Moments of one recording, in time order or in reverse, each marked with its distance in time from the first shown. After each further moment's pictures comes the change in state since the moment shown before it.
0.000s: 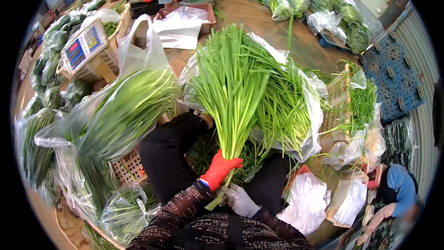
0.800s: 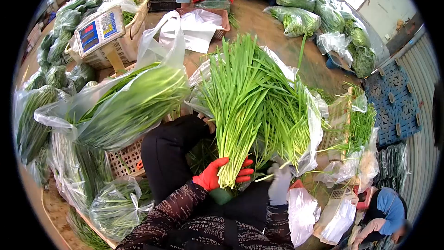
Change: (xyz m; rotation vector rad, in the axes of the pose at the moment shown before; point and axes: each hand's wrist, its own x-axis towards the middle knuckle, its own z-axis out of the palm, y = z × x) left_hand -0.007 0.011 -0.018 -0.917 -0.796 -0.287; right_hand -0.019 -0.116 -0.024 -0.573 0.692 -0.756
